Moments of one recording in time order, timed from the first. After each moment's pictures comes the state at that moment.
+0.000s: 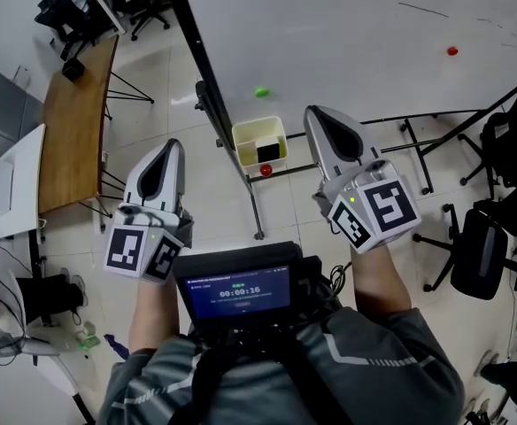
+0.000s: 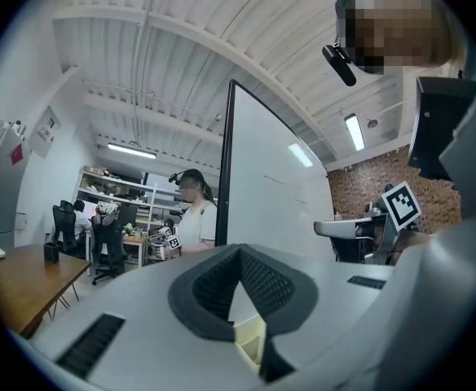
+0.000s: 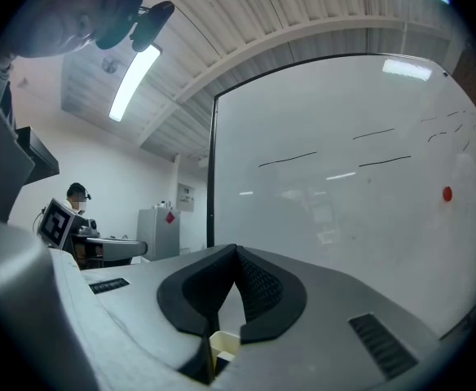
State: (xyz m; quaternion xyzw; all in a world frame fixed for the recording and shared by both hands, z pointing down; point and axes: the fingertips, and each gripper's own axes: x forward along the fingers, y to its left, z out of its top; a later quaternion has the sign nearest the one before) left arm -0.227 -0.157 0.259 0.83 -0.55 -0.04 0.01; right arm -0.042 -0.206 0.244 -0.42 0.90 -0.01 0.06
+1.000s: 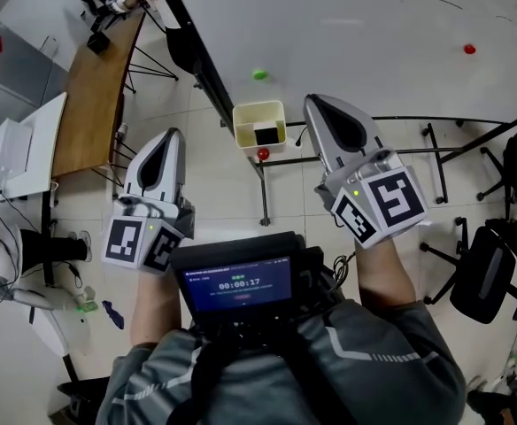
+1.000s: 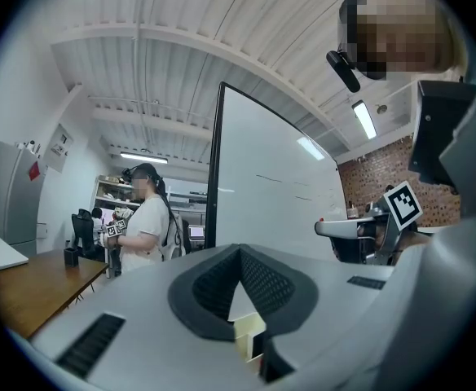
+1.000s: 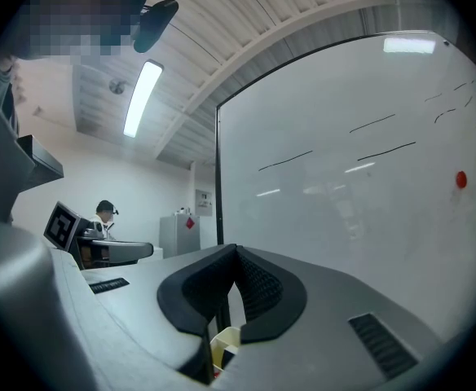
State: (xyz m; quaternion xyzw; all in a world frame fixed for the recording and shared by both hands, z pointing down) left arm -0.182 -0.132 0.259 0.80 -0.61 -0.01 0.00; right arm -0.006 -0.198 0.247 -0.35 0.93 -0.02 0.08
